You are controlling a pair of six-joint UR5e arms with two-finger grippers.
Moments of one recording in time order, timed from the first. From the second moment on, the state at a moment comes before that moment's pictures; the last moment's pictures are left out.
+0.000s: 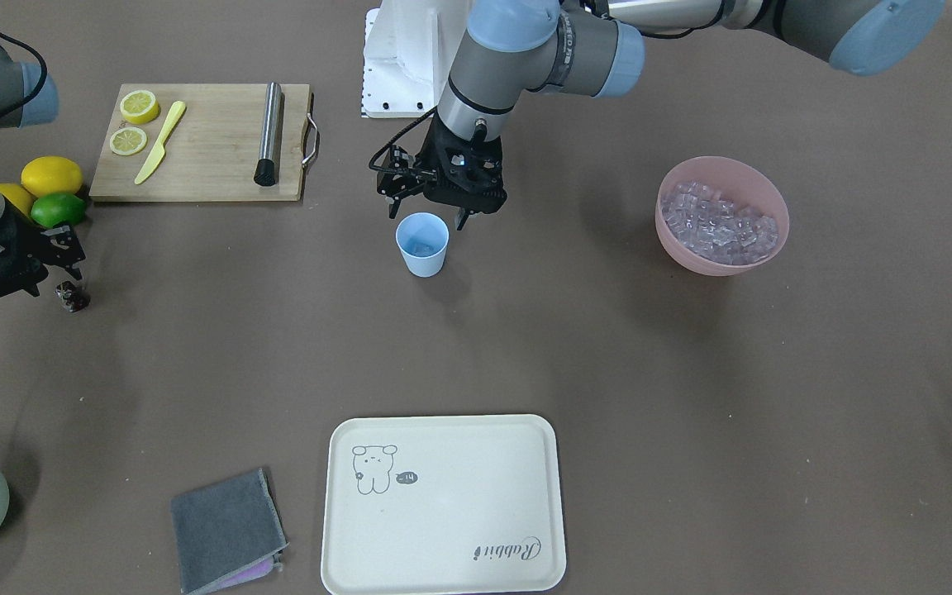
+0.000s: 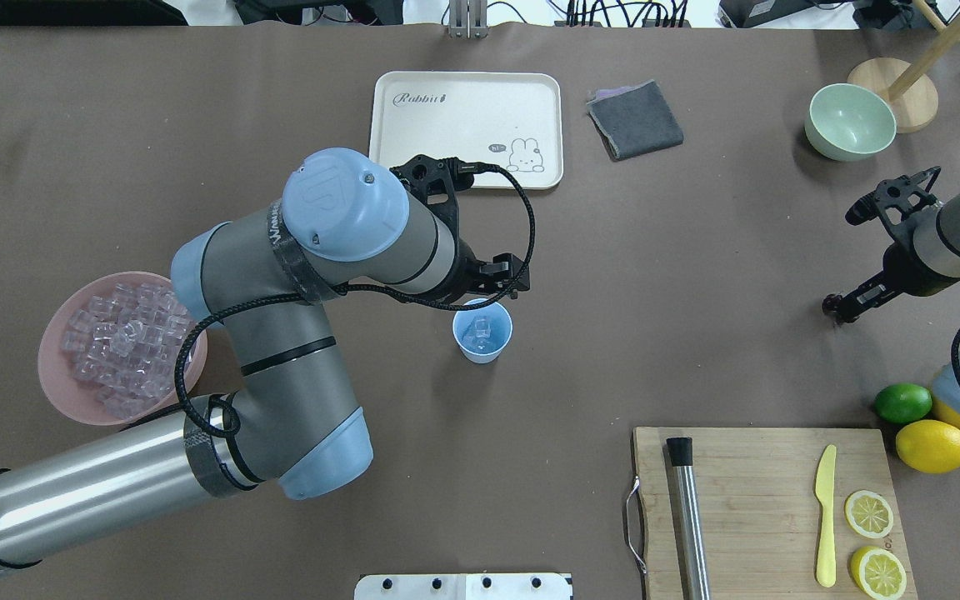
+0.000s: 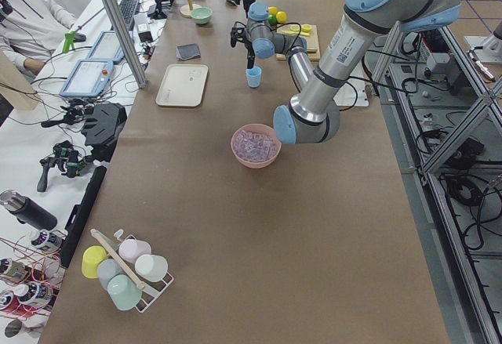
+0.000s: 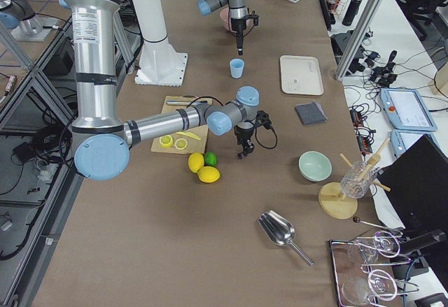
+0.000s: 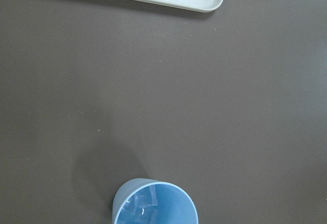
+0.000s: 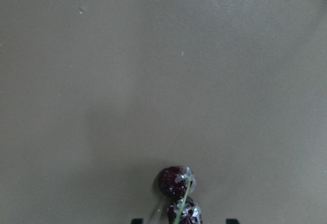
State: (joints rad) left arm -0.51 -2.35 -1.66 -1.82 -1.87 -1.32; right arm 0.93 -1.57 1.73 -1.26 2.11 0.31
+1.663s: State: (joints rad) left arm -0.54 -2.17 -1.85 -1.82 -1.88 -1.28; right arm 0.90 -1.45 1.83 -1.20 2.15 0.56
